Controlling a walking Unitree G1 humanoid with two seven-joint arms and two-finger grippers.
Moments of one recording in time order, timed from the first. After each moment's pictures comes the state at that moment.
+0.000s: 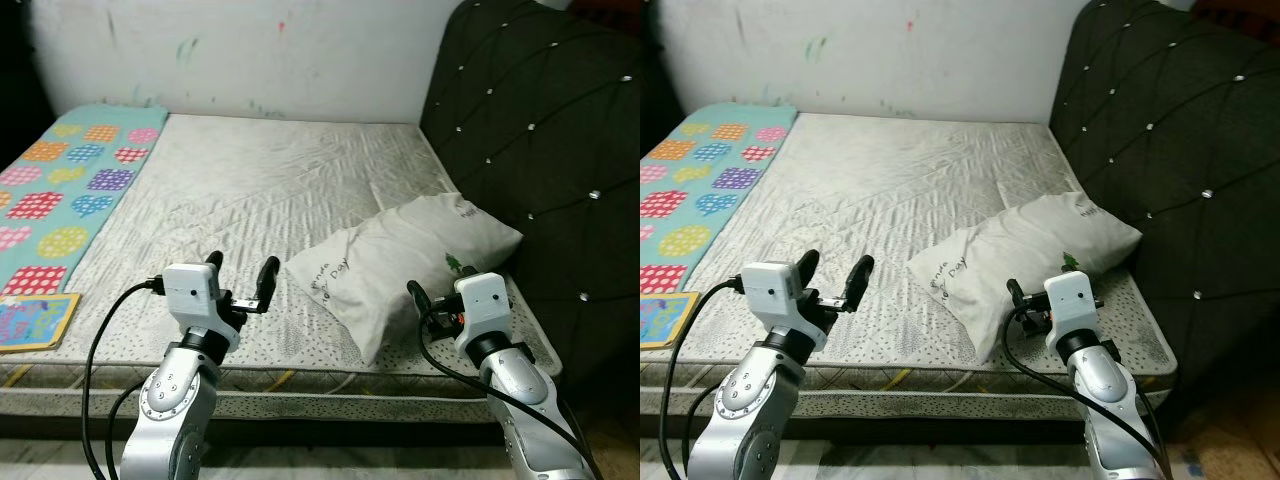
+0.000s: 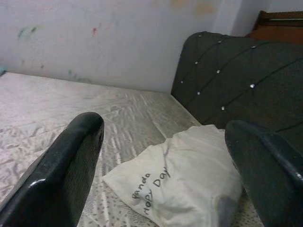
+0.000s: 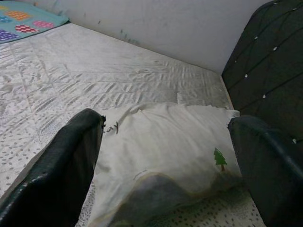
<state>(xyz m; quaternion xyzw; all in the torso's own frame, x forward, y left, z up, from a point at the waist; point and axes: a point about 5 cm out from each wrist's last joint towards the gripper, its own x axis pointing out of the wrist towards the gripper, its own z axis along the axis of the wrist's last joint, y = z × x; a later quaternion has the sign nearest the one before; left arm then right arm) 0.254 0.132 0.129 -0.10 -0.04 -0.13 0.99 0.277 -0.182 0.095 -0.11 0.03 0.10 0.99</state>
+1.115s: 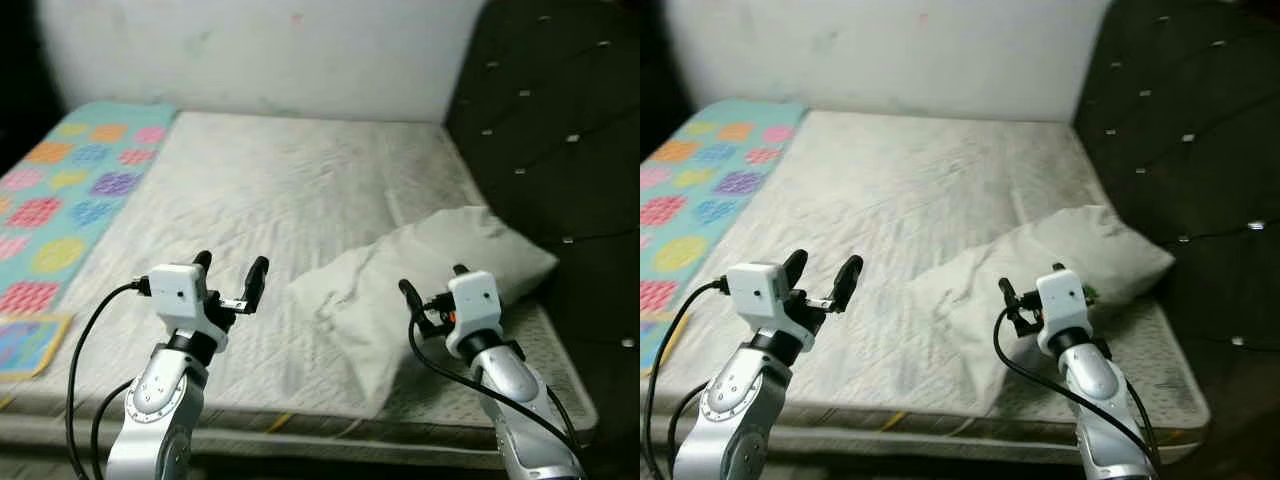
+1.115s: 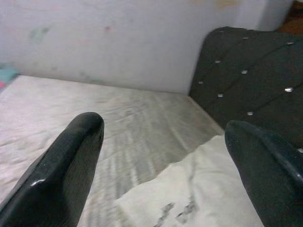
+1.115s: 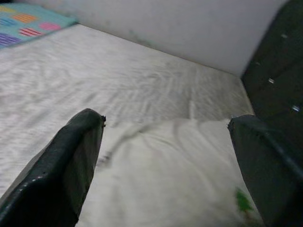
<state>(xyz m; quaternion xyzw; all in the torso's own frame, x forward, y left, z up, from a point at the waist) 0.253 0.139 0.130 -0.10 -0.05 -0.12 0.99 0.278 -0.176 0.094 -0.11 0.03 0.10 0.99</state>
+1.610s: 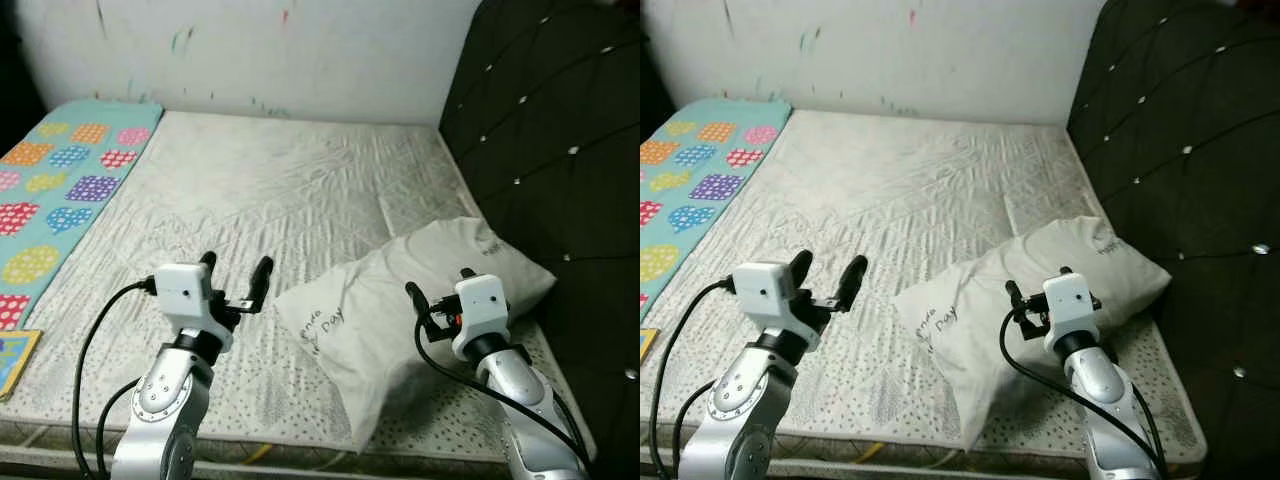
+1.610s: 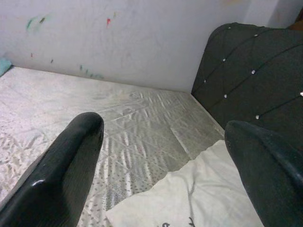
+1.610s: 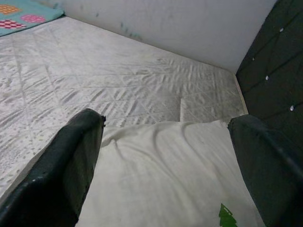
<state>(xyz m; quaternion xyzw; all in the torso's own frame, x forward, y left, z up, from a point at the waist) 0.253 0.135 0.128 -0.11 -0.04 -0.12 0.99 0.276 -0.185 0.092 -0.10 0.03 0.09 0.99</state>
